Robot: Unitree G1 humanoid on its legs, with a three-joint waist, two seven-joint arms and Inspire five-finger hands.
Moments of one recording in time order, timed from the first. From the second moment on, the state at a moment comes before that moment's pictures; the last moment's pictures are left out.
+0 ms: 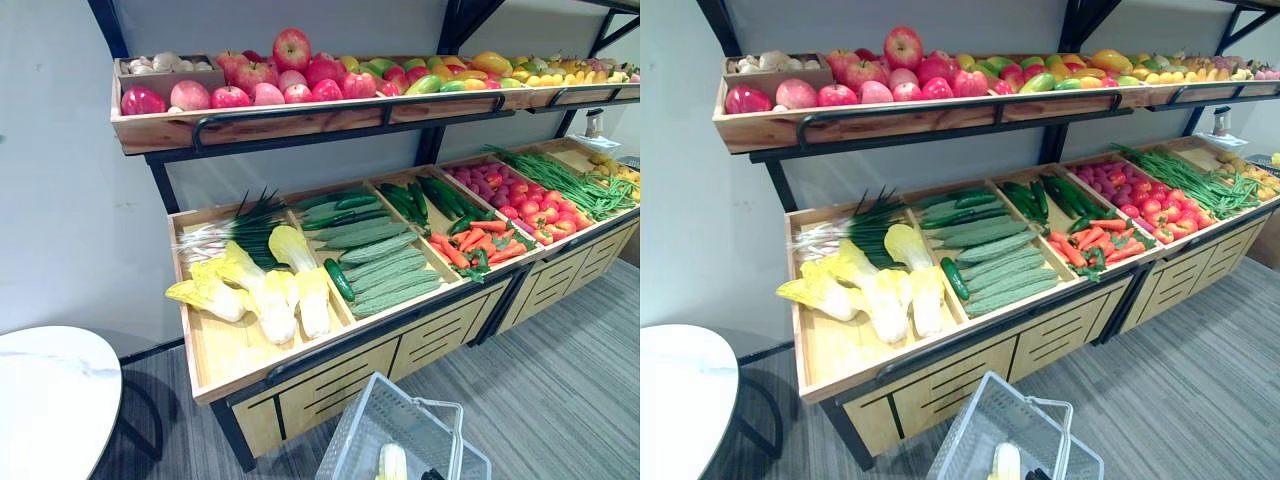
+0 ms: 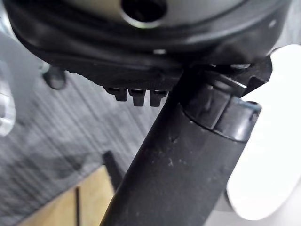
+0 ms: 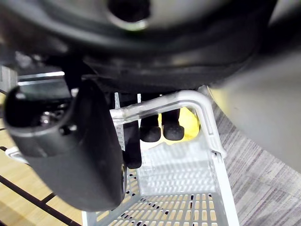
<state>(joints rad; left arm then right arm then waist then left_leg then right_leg) 0.25 -0.06 0.51 1.06 -0.89 -0.22 0.00 0.20 -0.03 -0.30 0.92 0.51 0.09 0.17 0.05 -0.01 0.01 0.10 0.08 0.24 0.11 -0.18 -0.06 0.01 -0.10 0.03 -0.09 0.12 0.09</state>
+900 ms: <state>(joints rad) 0.19 0.15 0.22 1.18 -0.66 0.02 -0.24 0.12 -0.04 -0.31 1.06 0.39 0.01 0.19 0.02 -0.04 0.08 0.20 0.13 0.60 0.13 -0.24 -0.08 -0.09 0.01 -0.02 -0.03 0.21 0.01</state>
